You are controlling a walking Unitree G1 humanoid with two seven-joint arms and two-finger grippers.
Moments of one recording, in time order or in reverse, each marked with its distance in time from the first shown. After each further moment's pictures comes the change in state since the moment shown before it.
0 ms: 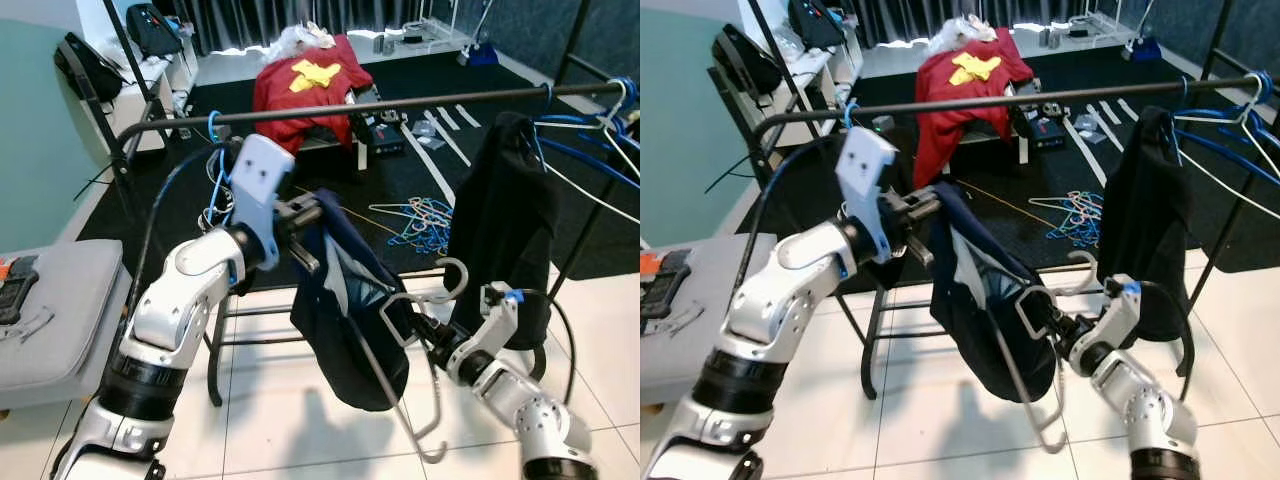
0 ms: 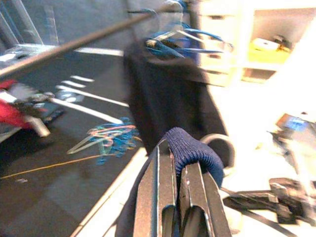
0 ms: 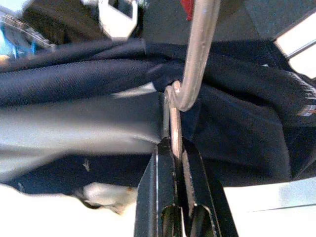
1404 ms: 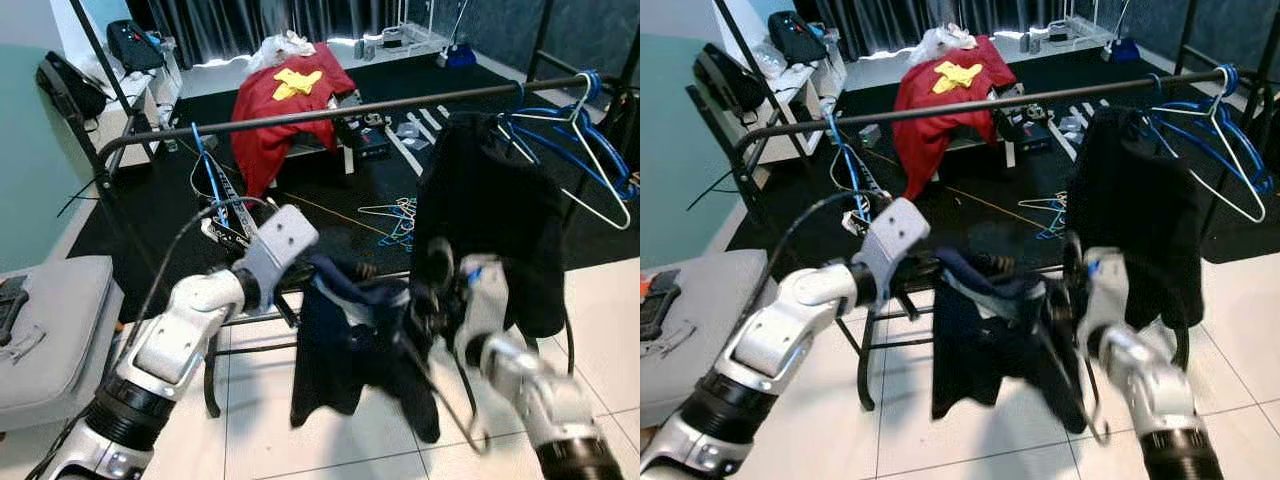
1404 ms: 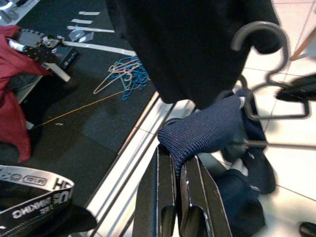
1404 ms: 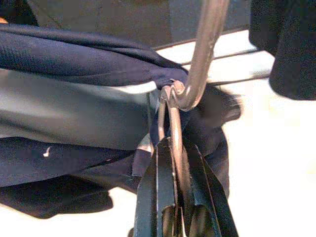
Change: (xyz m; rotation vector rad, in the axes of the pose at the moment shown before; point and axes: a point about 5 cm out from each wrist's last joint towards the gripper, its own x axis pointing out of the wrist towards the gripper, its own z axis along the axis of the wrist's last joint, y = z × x) left arm -0.019 0.010 -0.058 0.191 0.330 0.096; right arm -0.001 -0.009 0.011 -0.542 0.132 -0.258
